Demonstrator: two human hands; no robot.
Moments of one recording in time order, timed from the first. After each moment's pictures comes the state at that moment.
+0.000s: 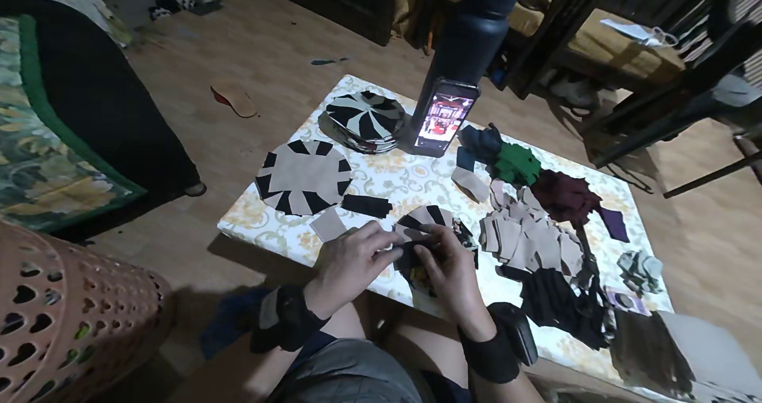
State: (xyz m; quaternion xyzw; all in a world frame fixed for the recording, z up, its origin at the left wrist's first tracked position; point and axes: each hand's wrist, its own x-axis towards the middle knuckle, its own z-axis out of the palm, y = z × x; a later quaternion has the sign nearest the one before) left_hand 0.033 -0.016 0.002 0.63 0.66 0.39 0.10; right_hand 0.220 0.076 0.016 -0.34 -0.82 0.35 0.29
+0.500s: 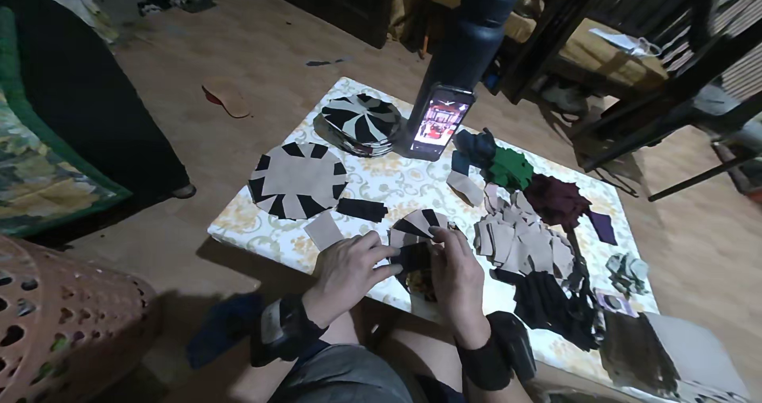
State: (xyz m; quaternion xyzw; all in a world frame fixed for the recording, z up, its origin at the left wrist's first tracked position) left_hand 0.038 -0.016 -0.005 0.67 0.66 0.34 0.04; right_hand 0.221 0.073 0.018 -0.38 -0.85 0.09 0.34
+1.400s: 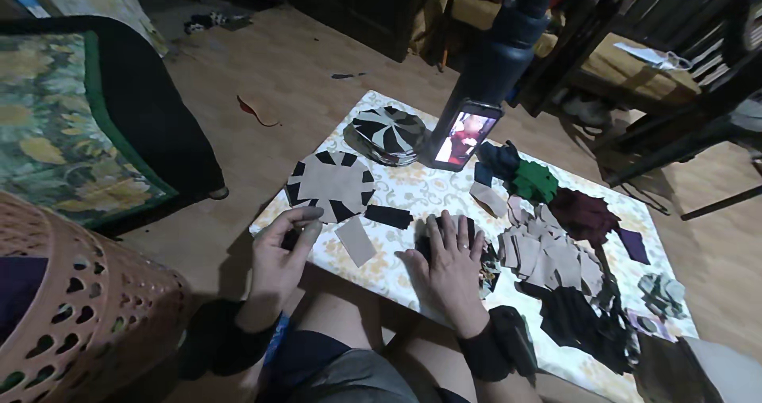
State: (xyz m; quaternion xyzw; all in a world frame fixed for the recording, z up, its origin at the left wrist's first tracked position) left_hand -0.050 -0.080 0.016 0.42 0.65 0.63 0.06; right_hand 0.179 0.075 0.001 -0.37 -0.91 -0.01 0.21
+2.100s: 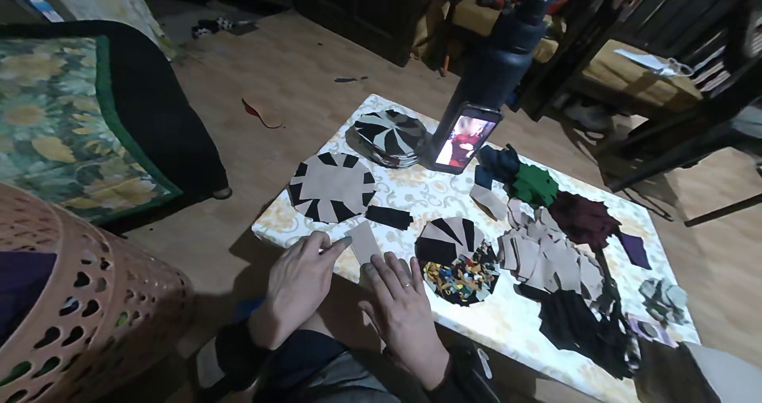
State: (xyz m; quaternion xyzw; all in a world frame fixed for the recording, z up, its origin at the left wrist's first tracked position) left_hand -0.031 -0.091 -0.002 0.59 0.77 0.24 -0.07; right_hand 0.164 -0.001 -0.020 -0.18 -0.95 0.05 0.25
